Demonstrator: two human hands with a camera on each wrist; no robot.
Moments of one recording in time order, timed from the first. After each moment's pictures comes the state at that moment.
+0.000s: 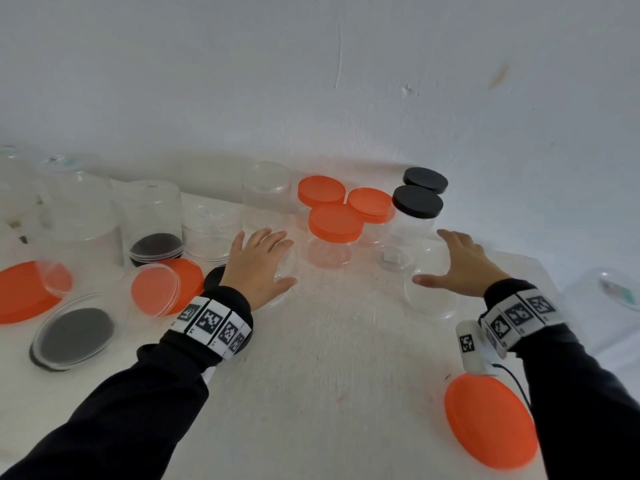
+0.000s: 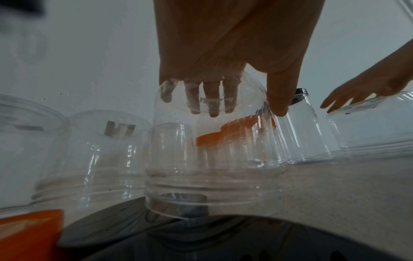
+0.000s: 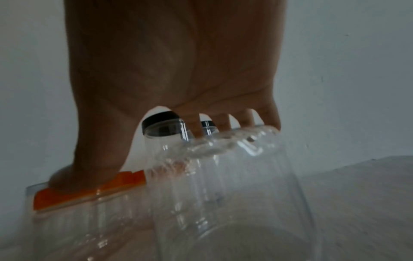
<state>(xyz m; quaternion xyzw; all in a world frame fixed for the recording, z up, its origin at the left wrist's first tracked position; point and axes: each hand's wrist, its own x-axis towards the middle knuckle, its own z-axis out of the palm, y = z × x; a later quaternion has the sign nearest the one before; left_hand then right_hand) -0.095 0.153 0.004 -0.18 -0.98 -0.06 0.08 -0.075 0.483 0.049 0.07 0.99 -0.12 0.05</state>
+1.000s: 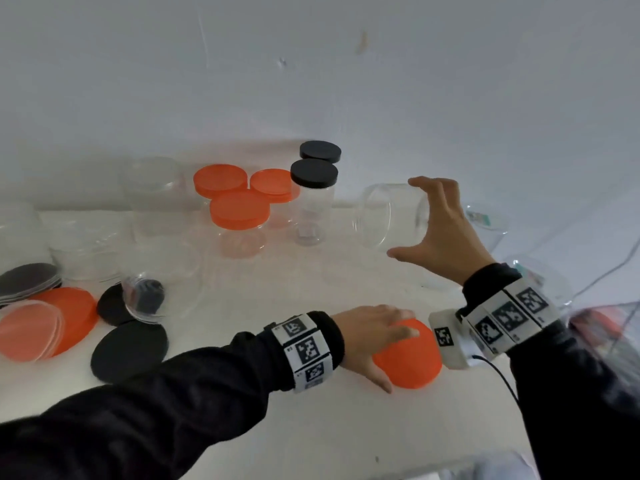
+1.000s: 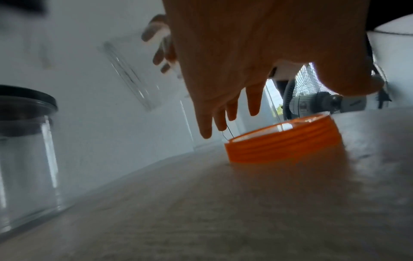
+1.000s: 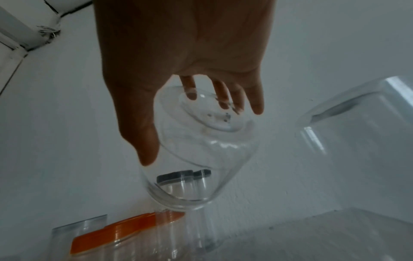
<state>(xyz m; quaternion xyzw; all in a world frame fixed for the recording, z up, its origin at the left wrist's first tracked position) 0.002 0.362 -0.011 -0.68 -0.71 -0.10 -0.14 0.028 0.516 0.080 0.04 0.95 -0.22 -0.23</state>
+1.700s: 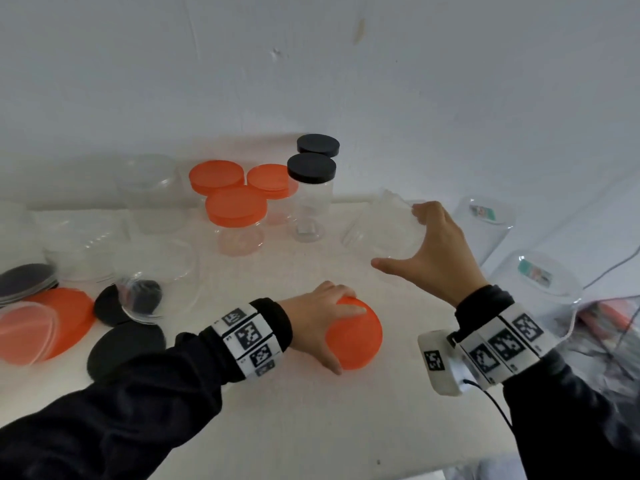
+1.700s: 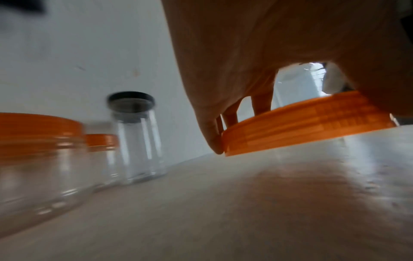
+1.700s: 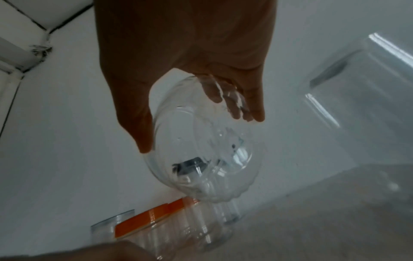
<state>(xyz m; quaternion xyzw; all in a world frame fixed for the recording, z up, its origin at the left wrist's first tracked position) -0.033 0.313 -0.007 -0.56 -0.80 -0.09 -0.21 0.039 0.498 0.060 0.10 0.94 -0.26 -0.22</state>
